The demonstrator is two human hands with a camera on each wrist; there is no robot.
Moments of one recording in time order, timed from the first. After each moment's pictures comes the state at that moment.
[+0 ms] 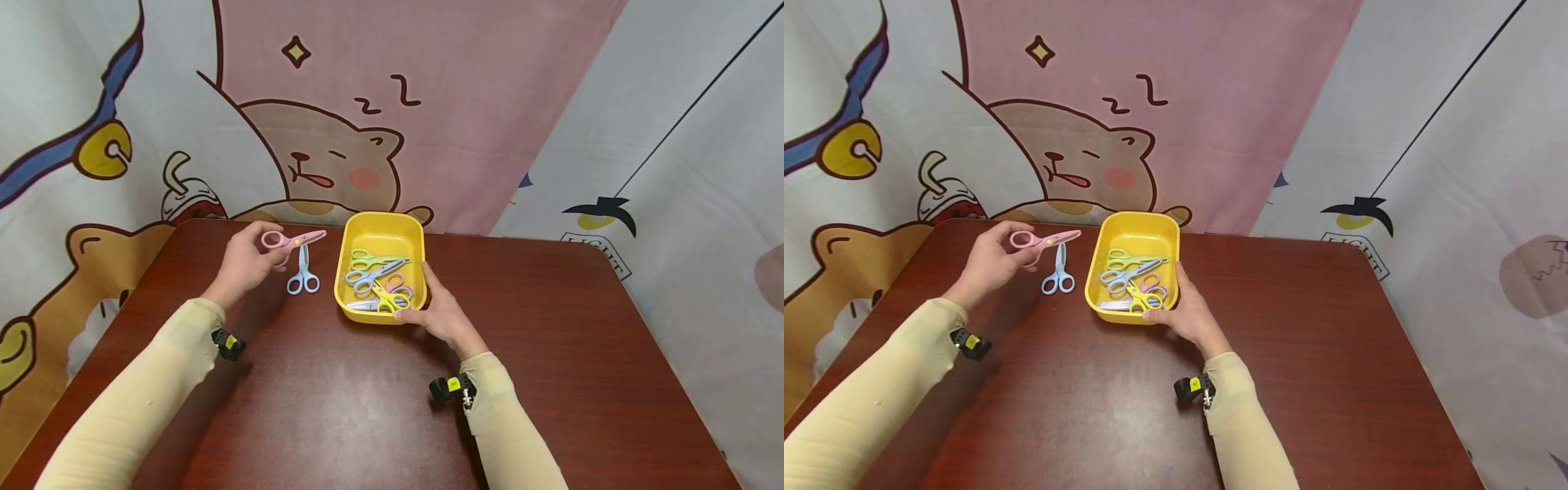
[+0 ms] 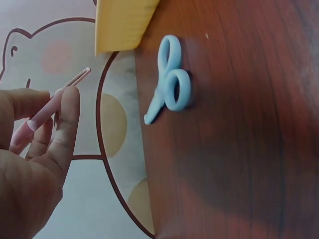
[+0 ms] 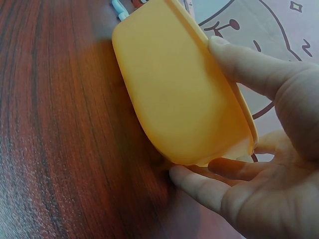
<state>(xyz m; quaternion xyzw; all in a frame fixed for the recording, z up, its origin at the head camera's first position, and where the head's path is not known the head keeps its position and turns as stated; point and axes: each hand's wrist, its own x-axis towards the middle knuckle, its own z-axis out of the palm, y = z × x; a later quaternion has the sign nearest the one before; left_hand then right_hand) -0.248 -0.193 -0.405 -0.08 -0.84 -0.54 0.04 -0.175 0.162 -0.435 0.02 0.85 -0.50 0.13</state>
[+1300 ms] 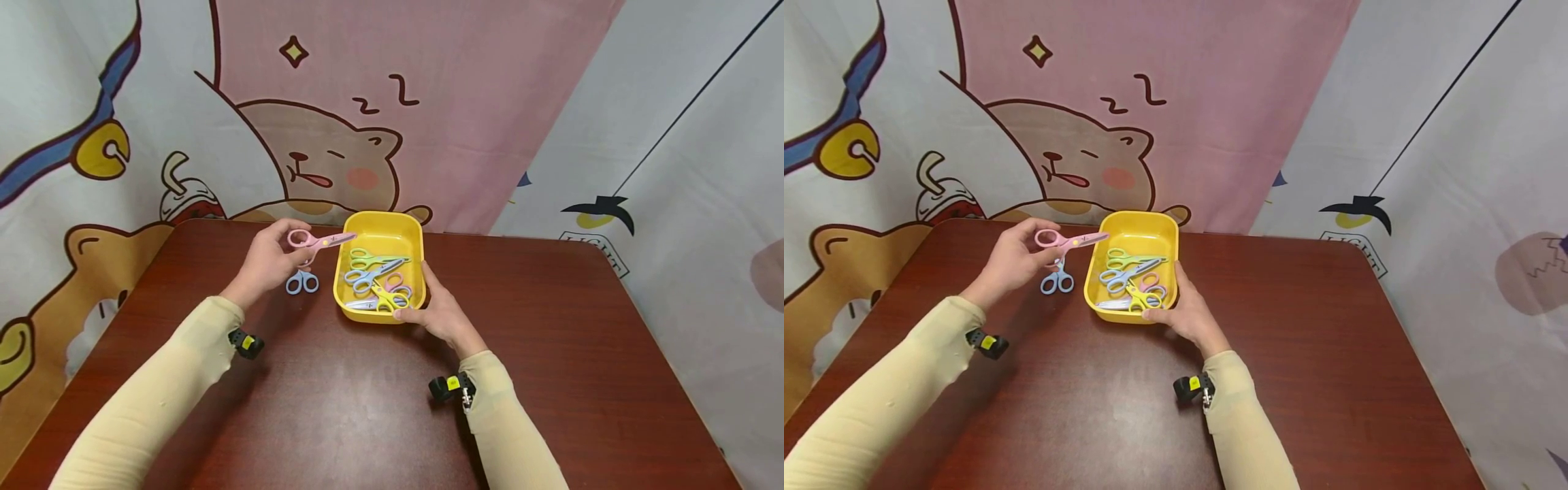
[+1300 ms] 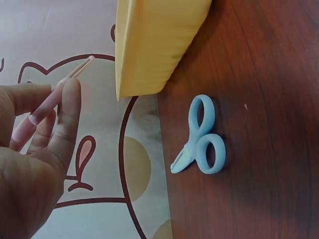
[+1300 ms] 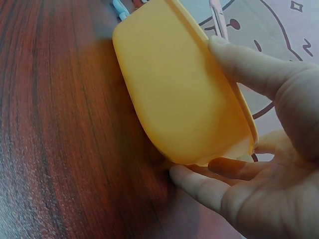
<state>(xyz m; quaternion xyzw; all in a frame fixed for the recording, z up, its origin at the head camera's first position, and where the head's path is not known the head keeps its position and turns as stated) -0.242 -0.155 -0.389 -0.12 -0.85 -0.52 0.01 -0.176 0.163 -0.435 0.02 0.85 -0.51 0.13</state>
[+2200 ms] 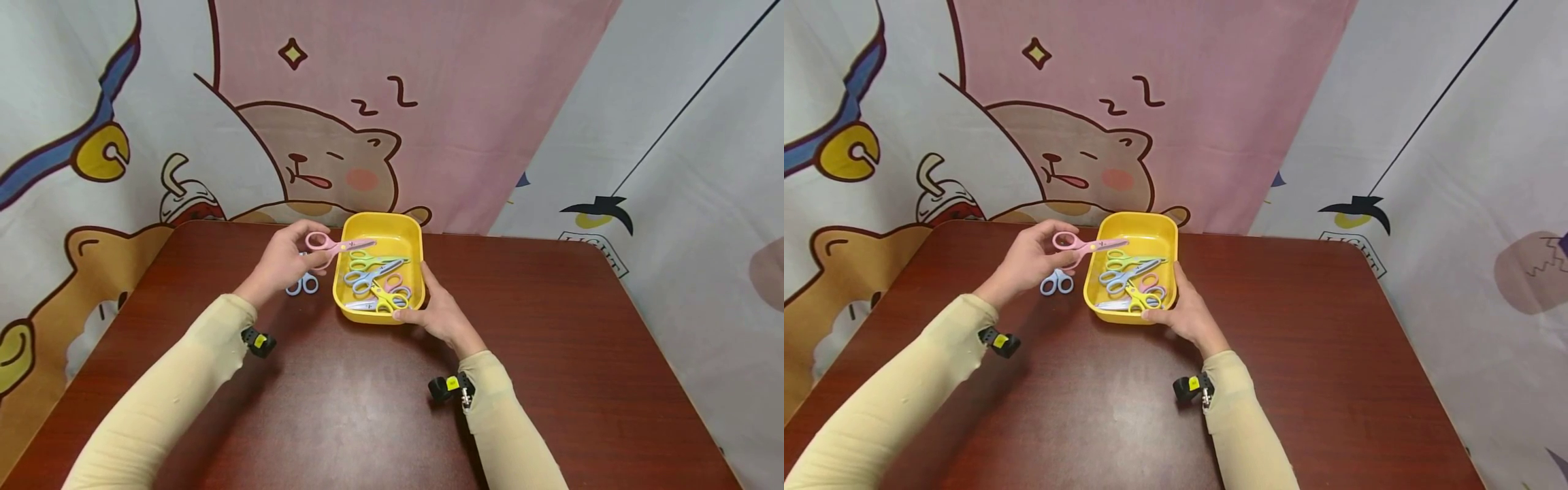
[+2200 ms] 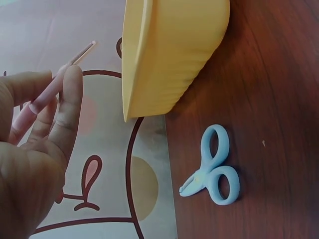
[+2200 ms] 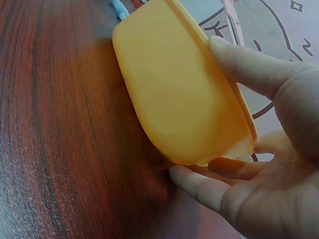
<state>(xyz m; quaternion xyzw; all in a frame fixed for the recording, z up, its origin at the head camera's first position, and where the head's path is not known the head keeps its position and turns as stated) -0.242 -0.133 -0.383 -0.15 -0.81 -0.56 -0.03 -0.176 0.163 -0.435 0.02 0.85 -0.51 0.13</state>
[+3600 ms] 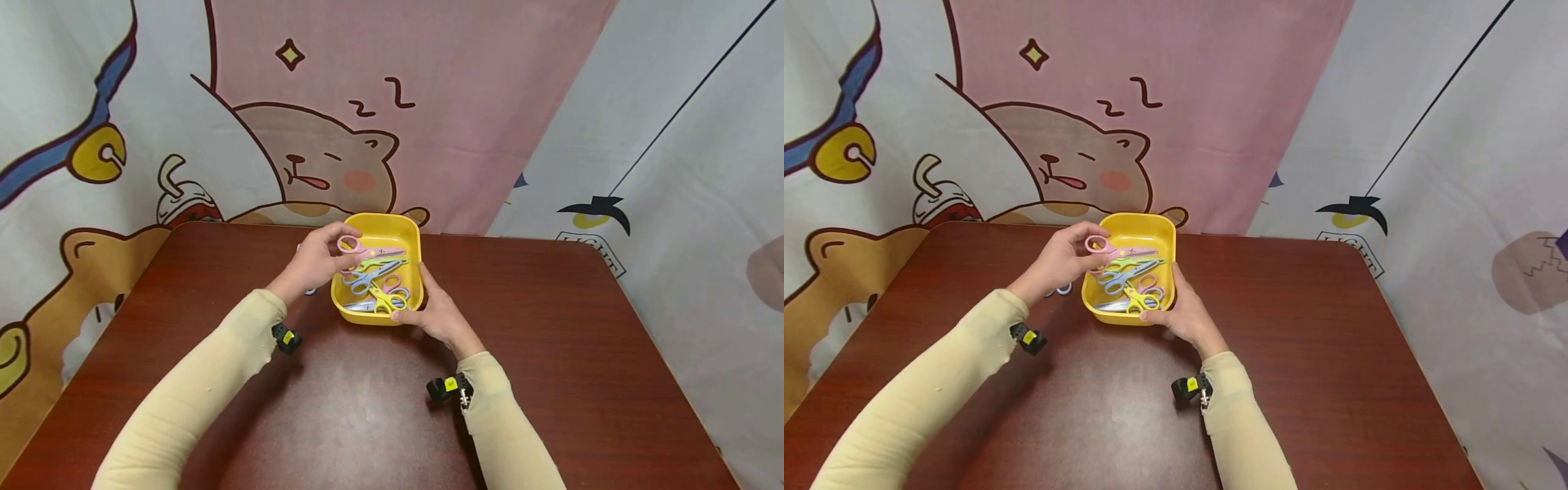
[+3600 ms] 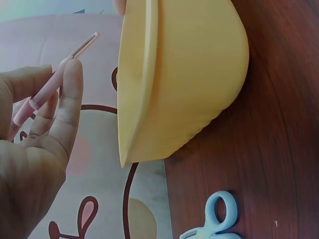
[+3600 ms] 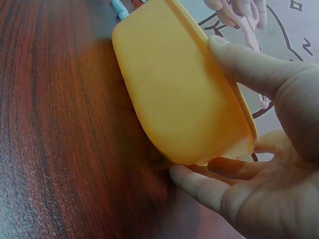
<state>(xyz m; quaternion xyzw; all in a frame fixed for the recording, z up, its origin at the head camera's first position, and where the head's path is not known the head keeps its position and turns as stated) -0.246 -0.088 -0.384 -0.20 -0.79 -0.58 -0.07 -0.174 0.163 -0.435 0.01 0.85 -0.51 0.13</state>
